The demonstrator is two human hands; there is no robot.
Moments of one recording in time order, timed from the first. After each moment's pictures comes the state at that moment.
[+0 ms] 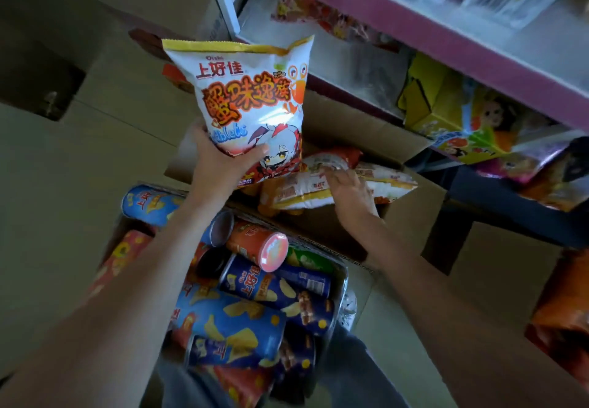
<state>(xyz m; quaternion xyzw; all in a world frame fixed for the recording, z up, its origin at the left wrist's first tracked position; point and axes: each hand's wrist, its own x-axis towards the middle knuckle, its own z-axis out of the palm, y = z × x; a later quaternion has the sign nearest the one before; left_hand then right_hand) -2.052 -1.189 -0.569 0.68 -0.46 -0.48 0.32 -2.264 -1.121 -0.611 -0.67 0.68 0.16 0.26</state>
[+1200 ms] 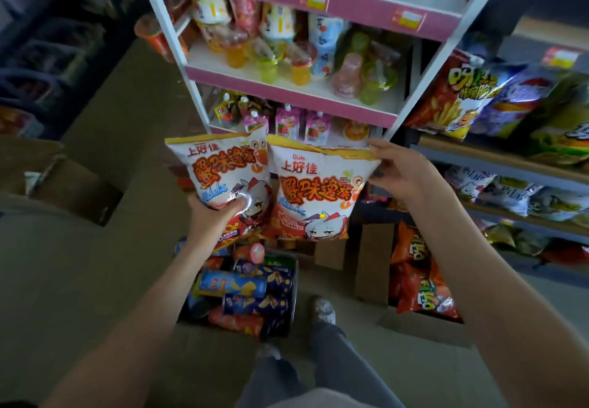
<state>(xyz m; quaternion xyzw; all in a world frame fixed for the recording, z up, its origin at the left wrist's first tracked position) -2.046 -1.039 -0.182 0.67 -0.46 -0.51 0.30 -2.348 -0.977 -0.069 -0.04 0.63 -0.55 0.54</state>
